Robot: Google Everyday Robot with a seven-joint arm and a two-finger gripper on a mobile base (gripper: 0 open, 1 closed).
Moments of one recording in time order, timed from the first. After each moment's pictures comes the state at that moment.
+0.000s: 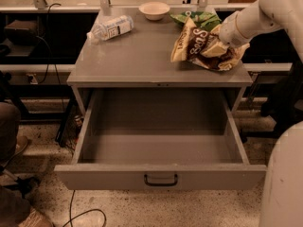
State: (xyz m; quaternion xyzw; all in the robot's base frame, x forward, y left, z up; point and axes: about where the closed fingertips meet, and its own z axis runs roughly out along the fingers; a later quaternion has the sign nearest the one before) arm 0.760 -0.206 0.872 -0.61 0.70 0.00 0.38
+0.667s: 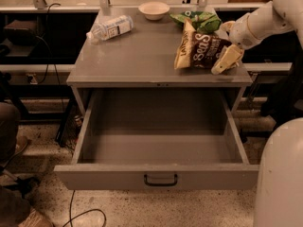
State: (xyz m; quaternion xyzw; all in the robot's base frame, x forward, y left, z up) arm 0.755 -0.233 0.862 -0.59 0.72 0.03 0.36
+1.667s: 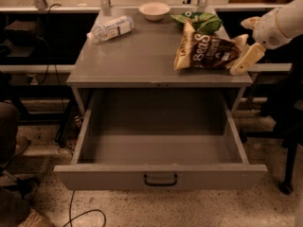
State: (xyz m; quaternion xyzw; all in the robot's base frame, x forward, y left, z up) arm 0.705 -0.277 0.897 -0.57 0.73 0.02 0.37
